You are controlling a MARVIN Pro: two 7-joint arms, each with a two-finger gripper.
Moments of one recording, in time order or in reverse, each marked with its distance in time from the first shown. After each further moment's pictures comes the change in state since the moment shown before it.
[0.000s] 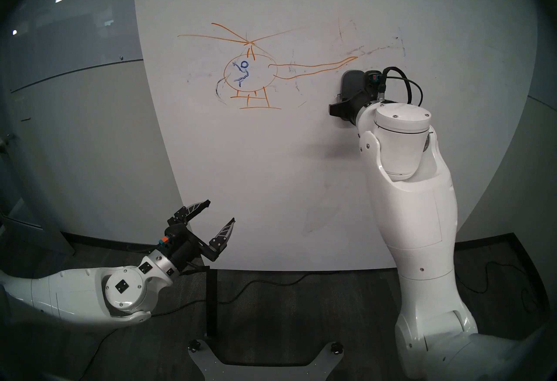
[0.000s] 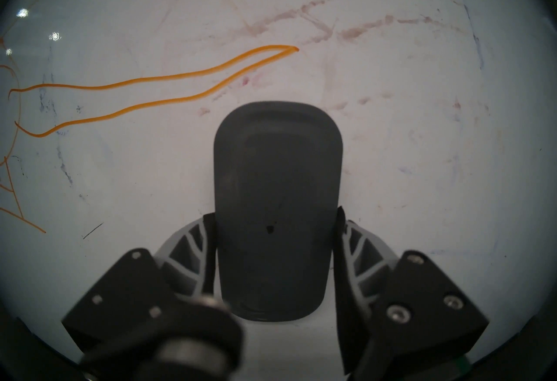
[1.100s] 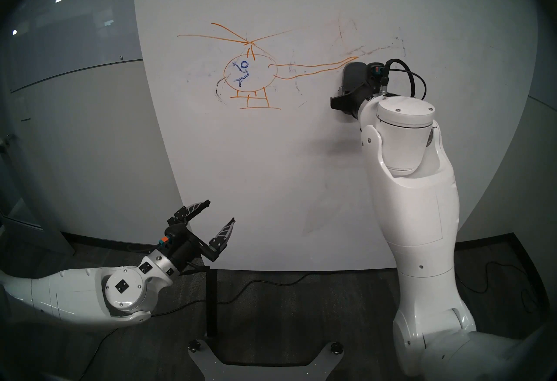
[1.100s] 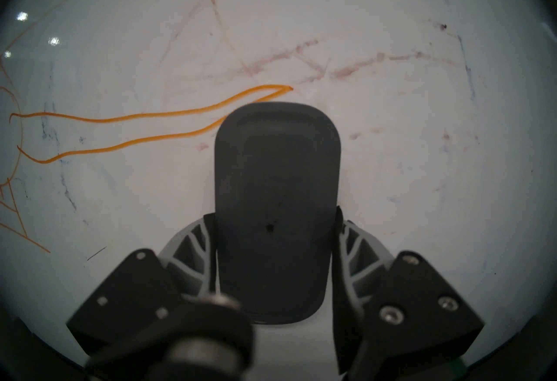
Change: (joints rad) left arm -0.001 0.000 0.002 0.000 0.000 0.000 0.001; right arm 0.030 -0.012 0.014 -0.028 -0.025 0.015 0.013
